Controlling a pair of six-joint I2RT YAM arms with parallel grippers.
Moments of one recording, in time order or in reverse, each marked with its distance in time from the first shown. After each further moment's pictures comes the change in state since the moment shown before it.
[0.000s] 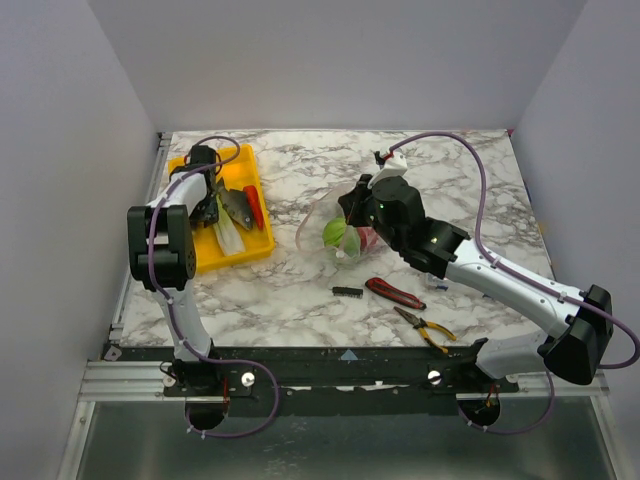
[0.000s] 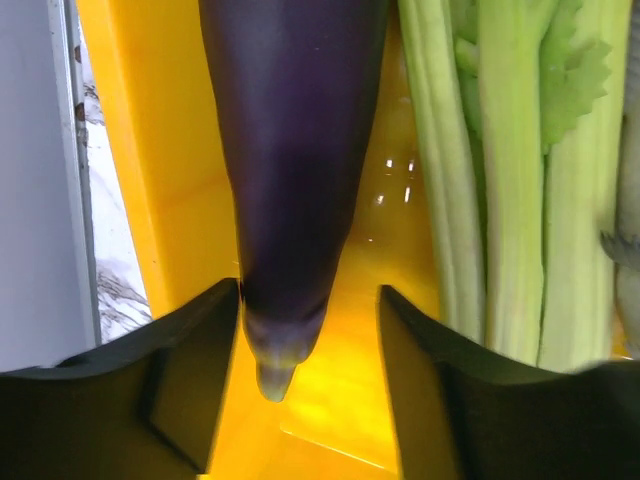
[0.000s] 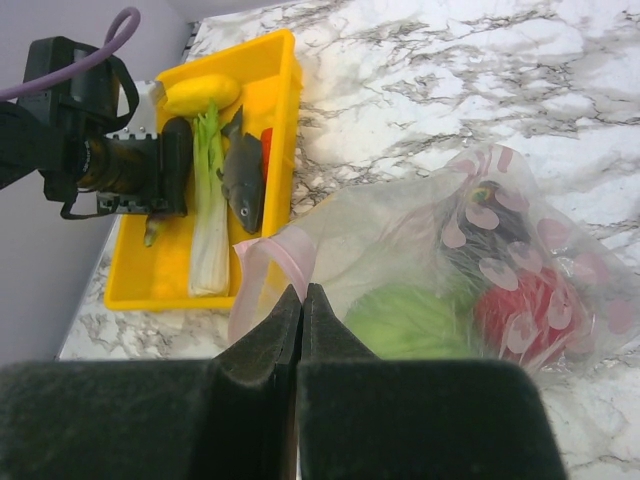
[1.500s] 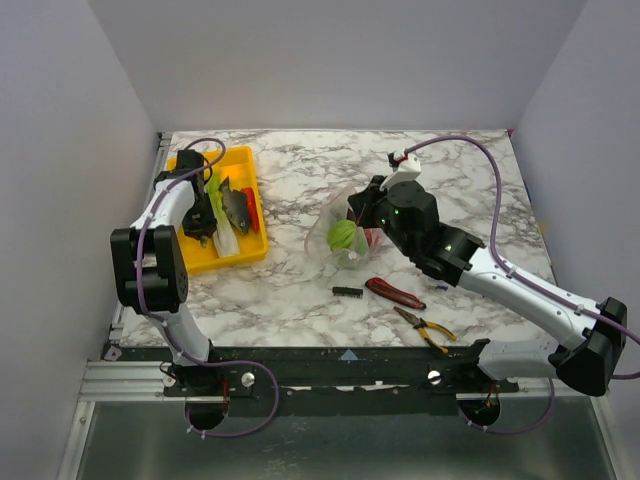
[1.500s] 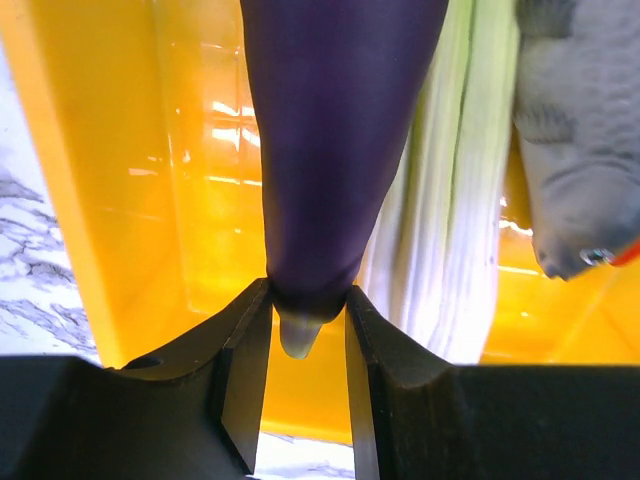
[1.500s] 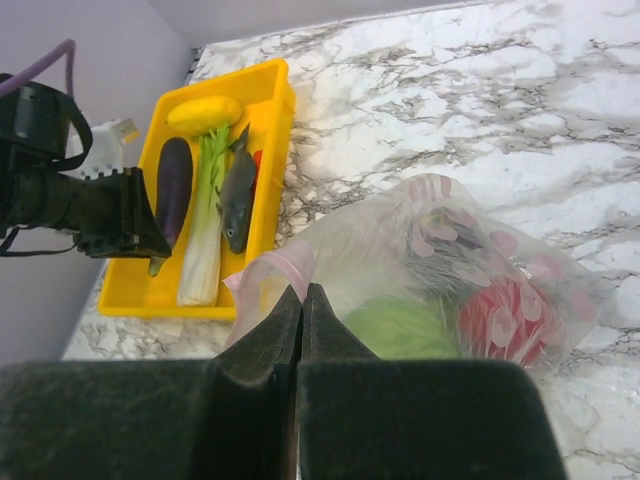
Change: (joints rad) left arm 0.037 -0.143 -0.081 -0.149 0.269 -0.102; right arm 0.000 -0.087 -0.049 0.010 0.027 -0.022
